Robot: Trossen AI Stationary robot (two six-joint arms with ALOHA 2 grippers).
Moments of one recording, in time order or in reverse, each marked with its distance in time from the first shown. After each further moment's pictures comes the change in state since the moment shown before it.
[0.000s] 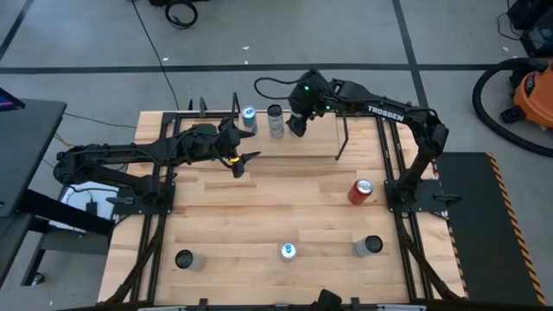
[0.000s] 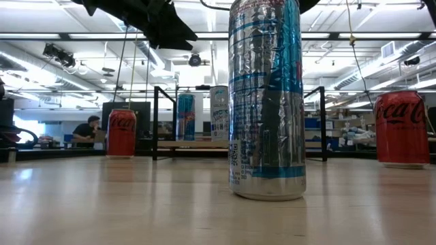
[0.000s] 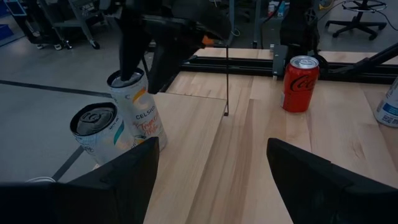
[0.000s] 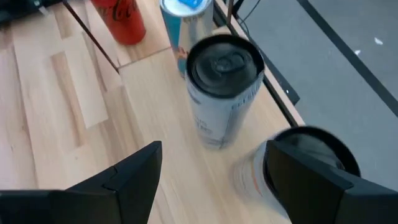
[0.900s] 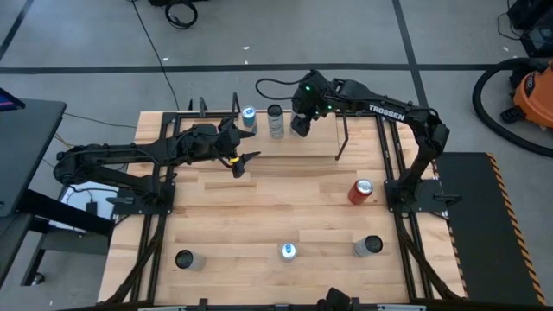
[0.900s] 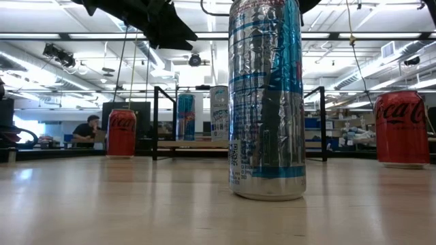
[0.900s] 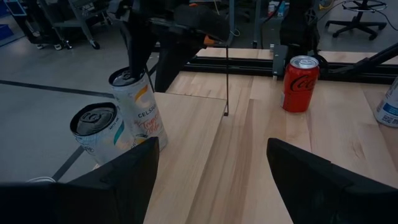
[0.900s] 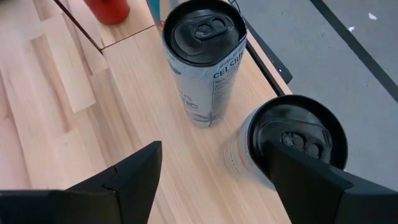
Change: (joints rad) left arm 0.000 0.000 0.000 0.000 0.000 0.000; right arm -0.018 -0.001 -0.001 -0.088 0.029 0.017
